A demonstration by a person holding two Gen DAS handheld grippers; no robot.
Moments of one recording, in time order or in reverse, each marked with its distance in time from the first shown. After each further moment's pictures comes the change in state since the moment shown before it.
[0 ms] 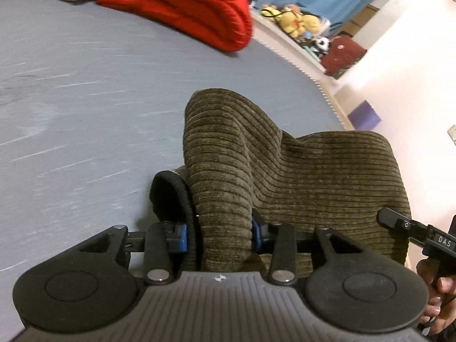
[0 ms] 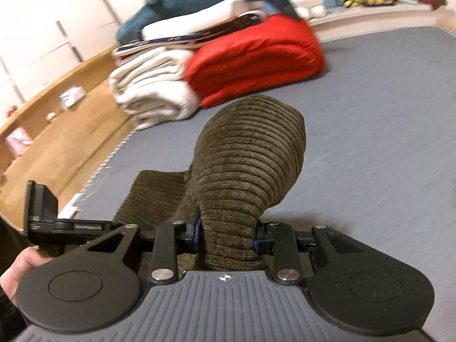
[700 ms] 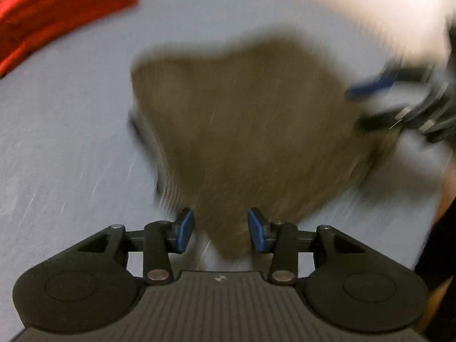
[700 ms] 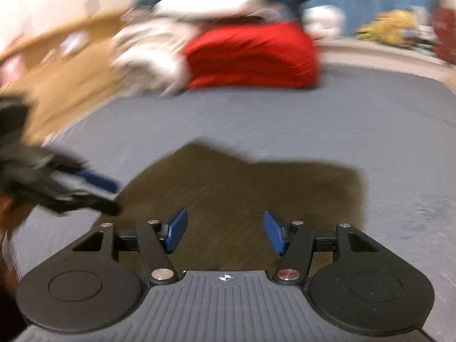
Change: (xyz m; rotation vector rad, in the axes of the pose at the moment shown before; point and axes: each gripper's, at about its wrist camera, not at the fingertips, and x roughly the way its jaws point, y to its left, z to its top) left arm 0.035 -0.065 -0.088 0.709 0.342 0.166; right arm 0.026 -0.031 -0.041 -0.337 0.084 -0.058
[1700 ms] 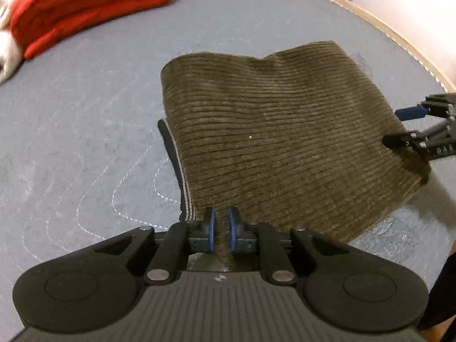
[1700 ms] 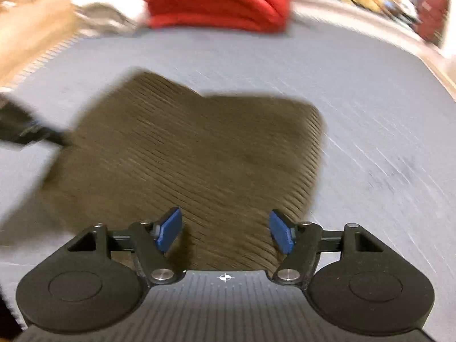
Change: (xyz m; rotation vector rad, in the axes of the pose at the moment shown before) left arm -0.011 0.008 -0.003 -0.146 -0.077 0.080; right arm 0.033 -0.034 -0.035 0.047 0.232 -0.289
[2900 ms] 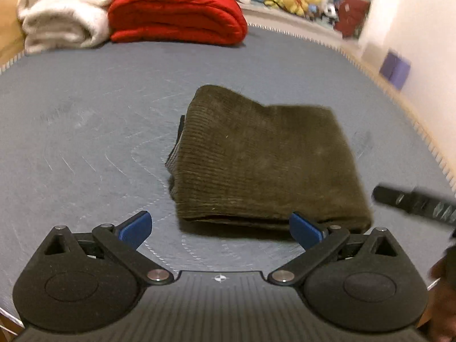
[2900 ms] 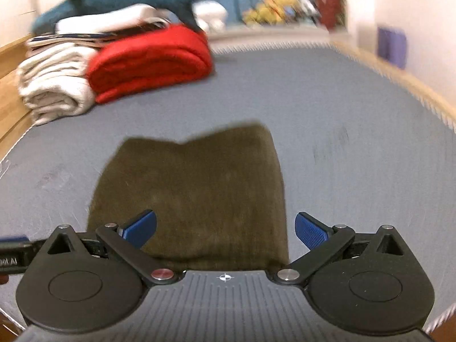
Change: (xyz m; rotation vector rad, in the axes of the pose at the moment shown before) left arm -0.109 -0.093 -0.038 -0.373 -0.175 0.172; right arm -0.119 0.046 -0.041 0.401 -0.209 -0.131
